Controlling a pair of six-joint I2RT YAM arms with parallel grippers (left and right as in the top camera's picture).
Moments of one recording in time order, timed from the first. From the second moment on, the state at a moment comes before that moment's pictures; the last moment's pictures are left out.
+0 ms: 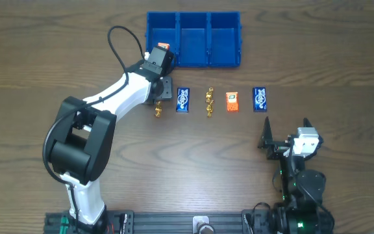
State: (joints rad) left arm -0.44 2.02 1.29 -0.50 -0.11 -0.44; right arm 0.03 0.01 0.01 -0.07 0.05 0.03
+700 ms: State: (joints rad) left arm -0.52 1.88 1.68 -0.87 -0.21 -0.43; right arm 0.03 0.01 0.01 -0.07 0.05 0.03
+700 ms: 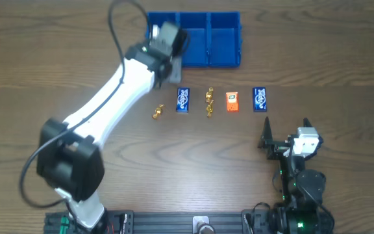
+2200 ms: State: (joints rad) left arm -0.38 2.28 2.05 -0.84 -0.12 -0.38; right arm 0.03 0.01 0.01 -0.07 0.05 0.03
